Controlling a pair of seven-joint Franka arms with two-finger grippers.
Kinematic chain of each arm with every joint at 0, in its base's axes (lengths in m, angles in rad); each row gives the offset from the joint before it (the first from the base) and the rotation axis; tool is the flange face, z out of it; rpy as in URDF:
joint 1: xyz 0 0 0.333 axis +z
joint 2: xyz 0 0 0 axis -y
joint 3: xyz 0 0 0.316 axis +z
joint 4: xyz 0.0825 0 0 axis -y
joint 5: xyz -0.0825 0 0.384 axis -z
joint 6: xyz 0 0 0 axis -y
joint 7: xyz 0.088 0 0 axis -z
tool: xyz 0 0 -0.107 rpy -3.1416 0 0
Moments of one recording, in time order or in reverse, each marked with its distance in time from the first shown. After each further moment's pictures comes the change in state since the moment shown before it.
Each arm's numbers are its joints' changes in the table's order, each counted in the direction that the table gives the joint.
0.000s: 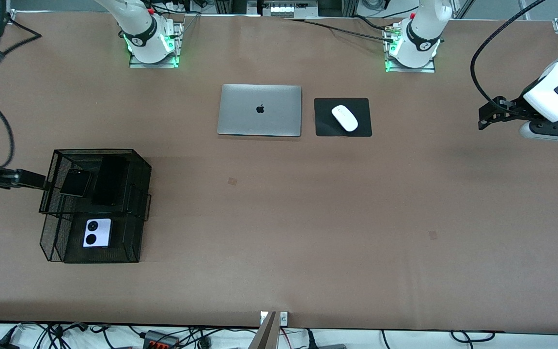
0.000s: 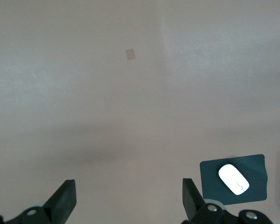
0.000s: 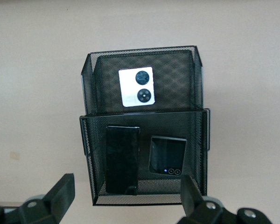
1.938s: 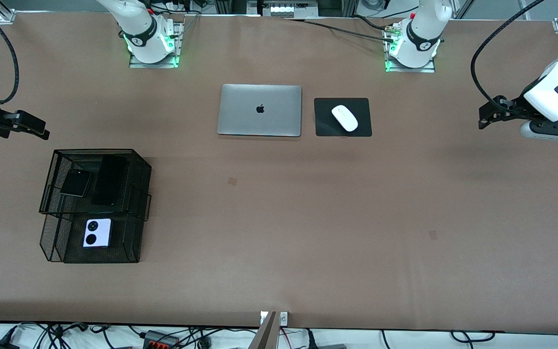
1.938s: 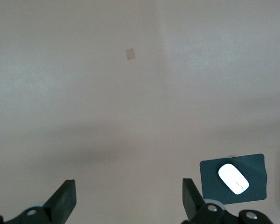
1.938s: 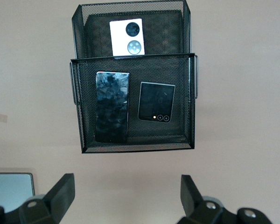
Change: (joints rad) left arm 0.000 0.000 0.000 0.004 0.000 -0.003 0.001; right arm -0.065 0.389 0.125 -0.481 0.127 0.093 0.029
